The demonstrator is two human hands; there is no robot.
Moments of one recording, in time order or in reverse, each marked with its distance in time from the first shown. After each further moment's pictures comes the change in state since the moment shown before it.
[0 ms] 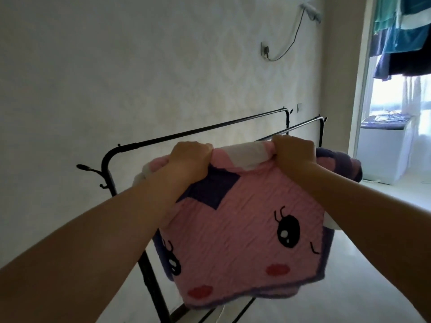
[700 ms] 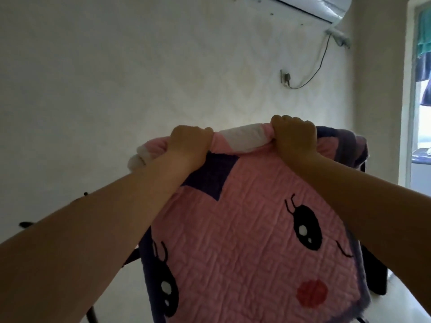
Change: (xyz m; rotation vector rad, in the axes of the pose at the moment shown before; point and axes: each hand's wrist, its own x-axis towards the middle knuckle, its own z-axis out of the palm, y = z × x) left_hand 0.240 -0.052 0.033 0.251 0.173 -0.151; right_hand 0.258 0.032 0.105 0.007 0.380 -0.106
